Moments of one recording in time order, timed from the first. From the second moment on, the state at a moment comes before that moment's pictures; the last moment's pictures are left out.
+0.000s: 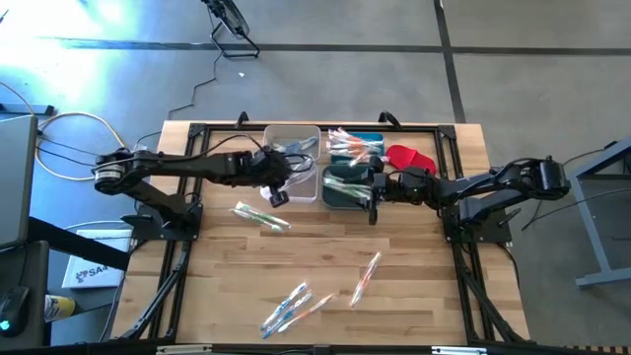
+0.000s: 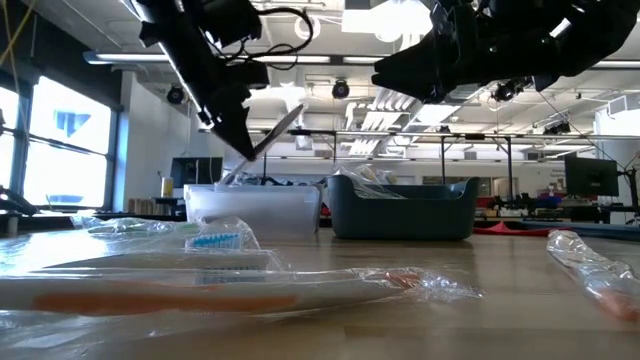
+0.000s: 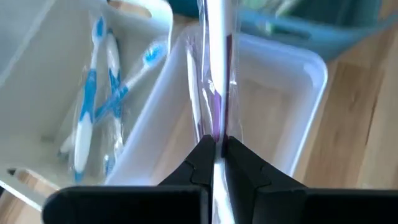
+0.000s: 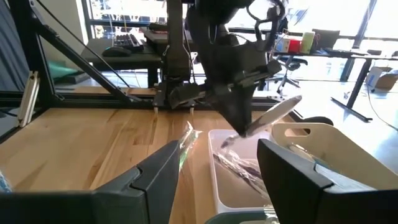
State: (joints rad) left arm 0.22 1.37 0.93 -0.41 -0.25 -0.04; right arm -0.10 1.28 0.46 0.76 -0.02 -0.05
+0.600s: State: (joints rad) left arm 0.22 1.39 0.85 -0.40 -0.28 0.02; right arm -0.10 1.28 0.46 0.76 -0.03 -0.05
